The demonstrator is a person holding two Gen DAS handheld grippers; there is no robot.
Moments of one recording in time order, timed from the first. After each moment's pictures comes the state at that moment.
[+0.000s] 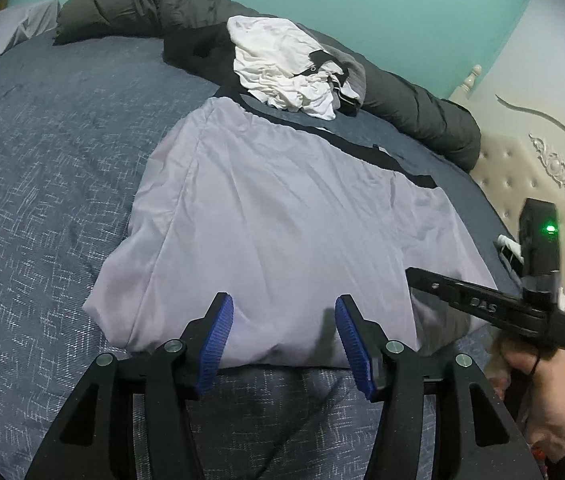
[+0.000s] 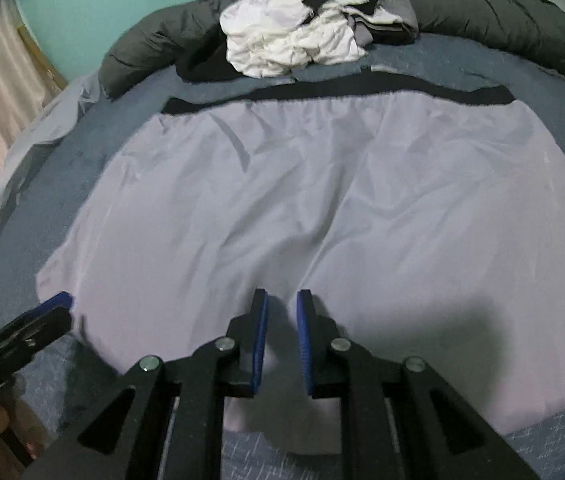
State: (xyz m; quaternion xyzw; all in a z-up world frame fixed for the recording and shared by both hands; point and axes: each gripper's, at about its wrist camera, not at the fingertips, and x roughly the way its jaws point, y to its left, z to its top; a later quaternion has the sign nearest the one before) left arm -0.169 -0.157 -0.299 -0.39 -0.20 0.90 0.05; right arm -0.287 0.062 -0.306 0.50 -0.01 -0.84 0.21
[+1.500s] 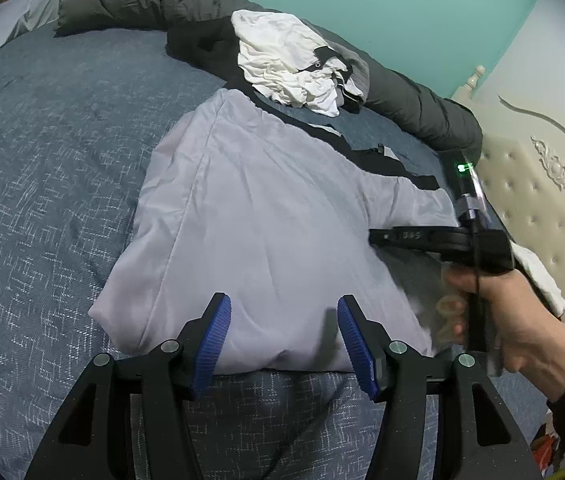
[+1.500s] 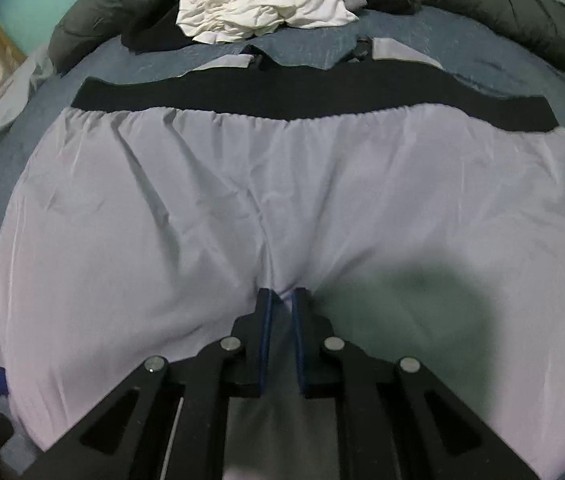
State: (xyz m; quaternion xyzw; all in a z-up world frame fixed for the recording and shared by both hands) left arm -0.174 -0.168 -0.304 -0.40 -0.20 0.89 0.06; right arm -0.376 0.035 -0.328 0.55 0.03 -0.82 0.16
